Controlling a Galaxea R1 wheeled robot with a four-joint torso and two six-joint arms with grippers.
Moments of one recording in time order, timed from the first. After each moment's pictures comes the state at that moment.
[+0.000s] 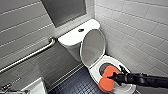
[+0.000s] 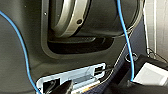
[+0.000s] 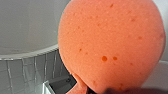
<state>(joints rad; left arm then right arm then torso) 1.62 2.83 -2.10 1.27 0.05 -0.91 -0.36 2.26 -1.06 -1.00 -0.57 1.91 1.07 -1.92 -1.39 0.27</state>
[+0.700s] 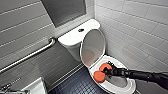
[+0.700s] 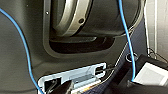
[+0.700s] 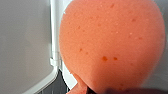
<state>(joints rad) 1.62 2.82 -2.10 1.27 0.05 -0.91 -0.36 2.57 -1.58 -1.00 -0.54 2.00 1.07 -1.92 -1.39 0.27</state>
